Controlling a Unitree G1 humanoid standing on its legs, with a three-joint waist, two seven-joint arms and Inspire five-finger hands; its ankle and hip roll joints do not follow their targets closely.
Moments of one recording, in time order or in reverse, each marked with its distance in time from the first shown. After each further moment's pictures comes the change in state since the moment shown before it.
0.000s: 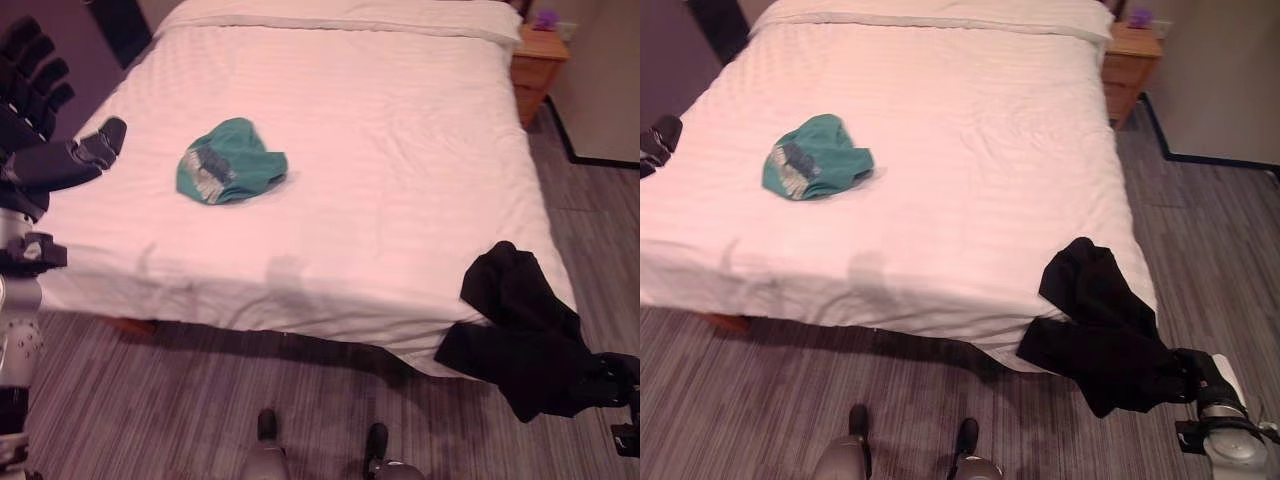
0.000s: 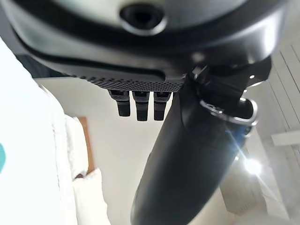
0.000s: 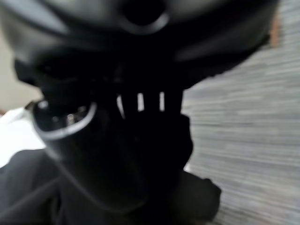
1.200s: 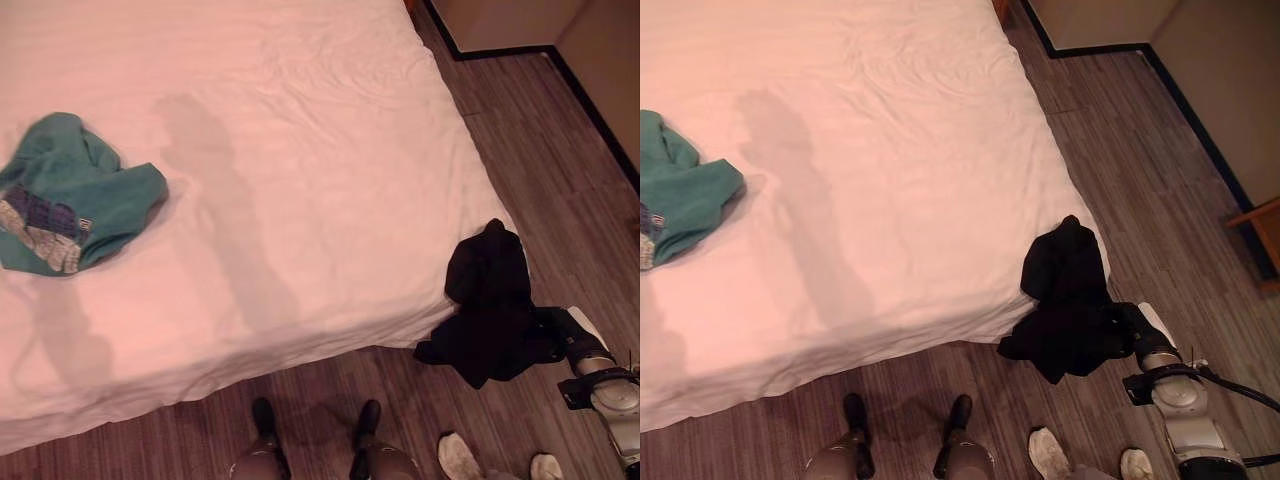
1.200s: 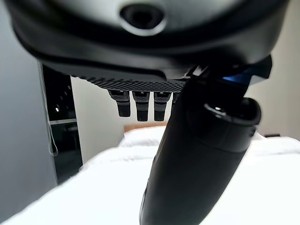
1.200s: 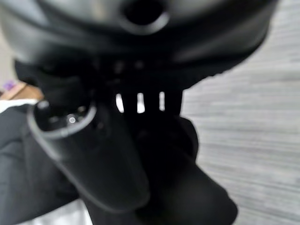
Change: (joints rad) left arm -1.501 0.280 -1.427 0.913 0.970 0.221 -0.124; right arm -0.110 -0.032 0.180 -0.165 -0.019 0.028 0.035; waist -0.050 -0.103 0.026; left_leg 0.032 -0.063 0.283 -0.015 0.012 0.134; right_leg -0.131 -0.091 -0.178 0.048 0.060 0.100
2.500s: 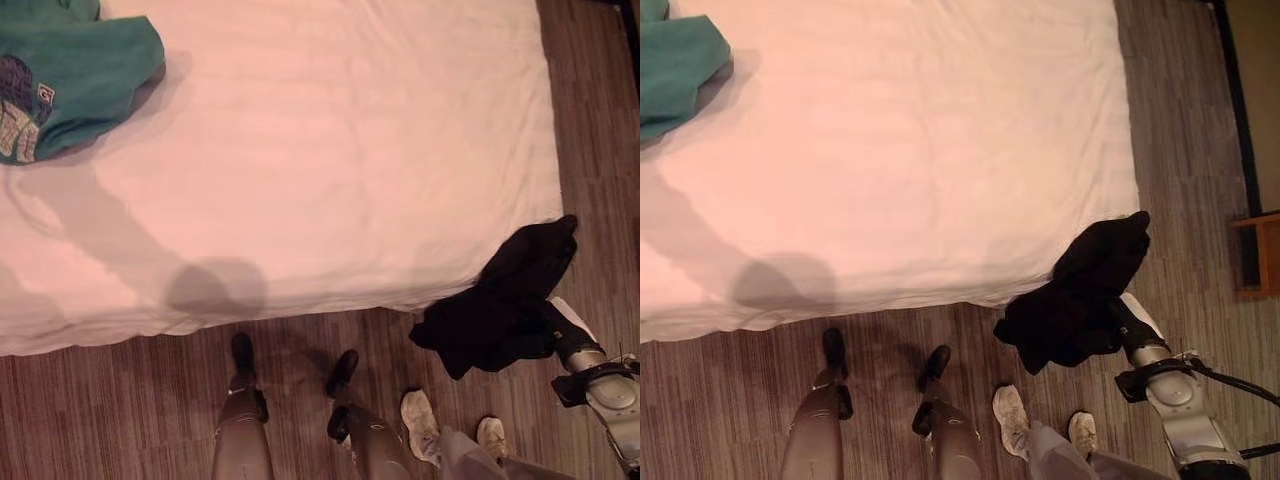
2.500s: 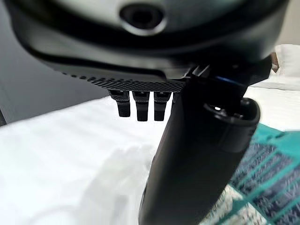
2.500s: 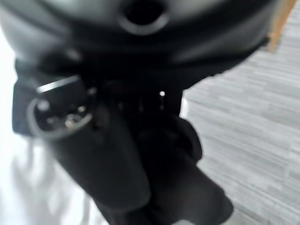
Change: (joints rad) left arm 0.199 0.107 0.206 0.056 -0.150 0.041 -0.024; right arm 0.034 -0.028 0.035 -0.123 -0.010 -0.027 0.023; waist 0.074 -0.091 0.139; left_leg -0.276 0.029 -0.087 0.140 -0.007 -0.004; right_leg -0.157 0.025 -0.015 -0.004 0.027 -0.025
